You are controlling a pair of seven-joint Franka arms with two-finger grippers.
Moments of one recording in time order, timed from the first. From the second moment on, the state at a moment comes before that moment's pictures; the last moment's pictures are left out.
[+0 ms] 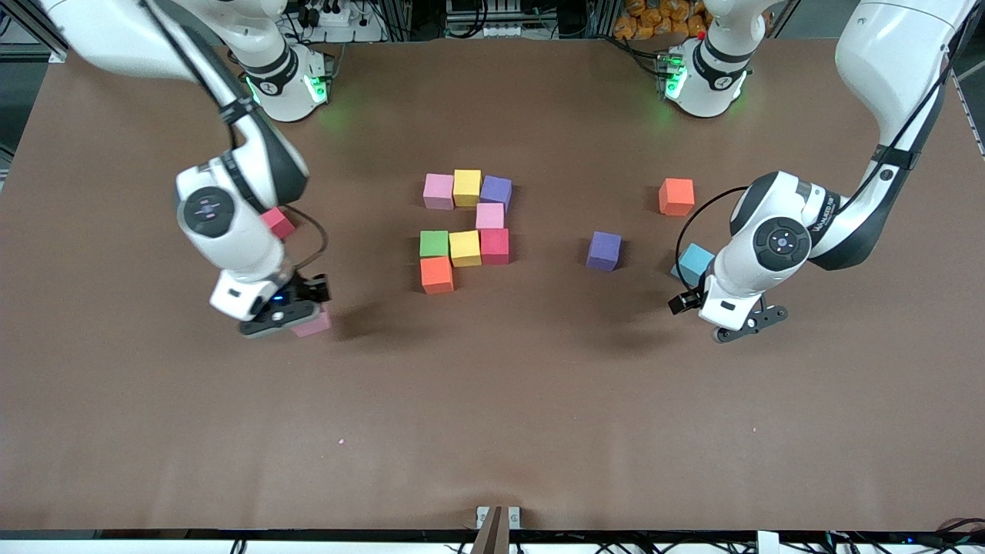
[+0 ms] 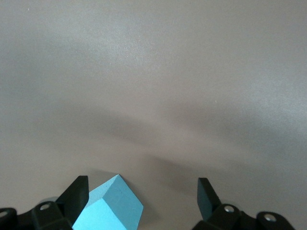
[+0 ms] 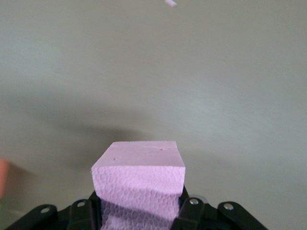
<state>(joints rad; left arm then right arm) 0.39 0.49 -0.68 -1.94 0.44 2.20 -0.88 -0.15 0.38 0.53 -1.94 -0.35 2.35 0.23</state>
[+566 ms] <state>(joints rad) 0.39 0.50 -0.68 -1.93 0.44 2.20 -0.88 0.21 0.67 0.39 -1.56 -0.31 2.25 0.45</state>
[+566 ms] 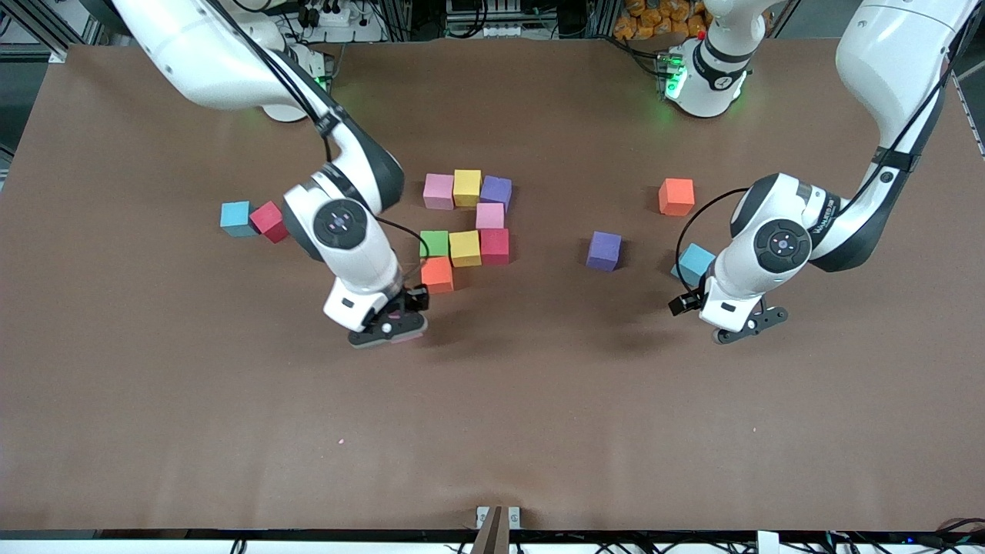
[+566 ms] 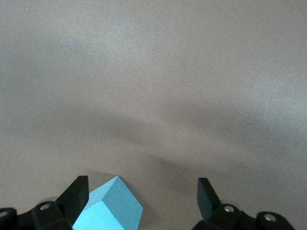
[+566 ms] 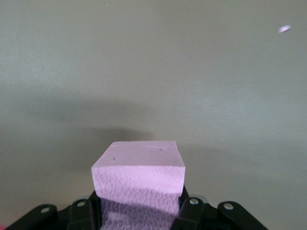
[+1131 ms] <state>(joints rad) 0.39 0.50 -0.68 -1.93 0.44 2.20 -0.88 0.26 0.84 0.38 -1.42 -0.29 2.25 0.47</state>
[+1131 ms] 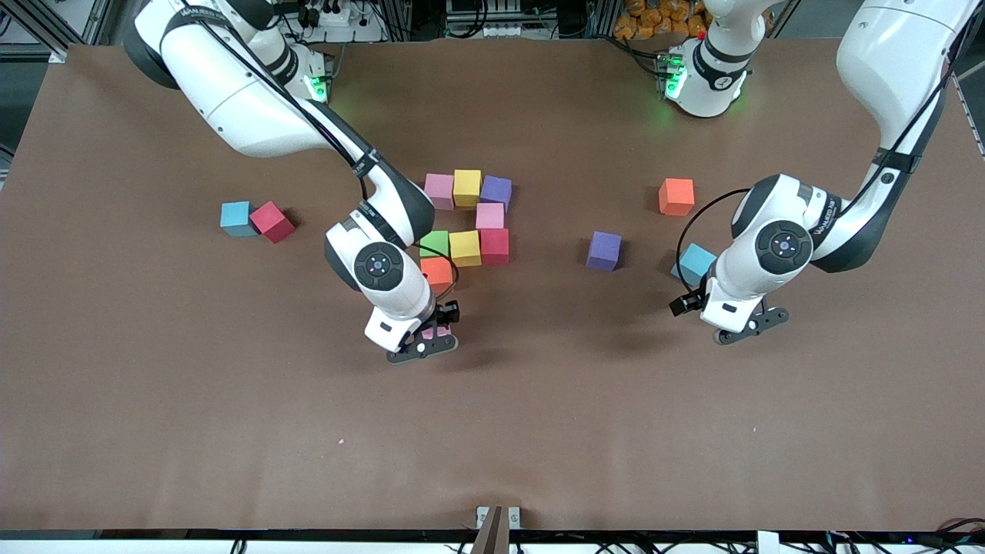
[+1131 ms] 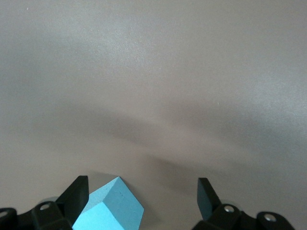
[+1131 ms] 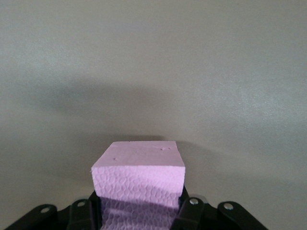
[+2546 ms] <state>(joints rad) 0.35 0.53 -0.93 -2.09 0.51 2.26 -0.62 0.29 0.82 0.39 -1.49 -0.29 2.23 0.63</state>
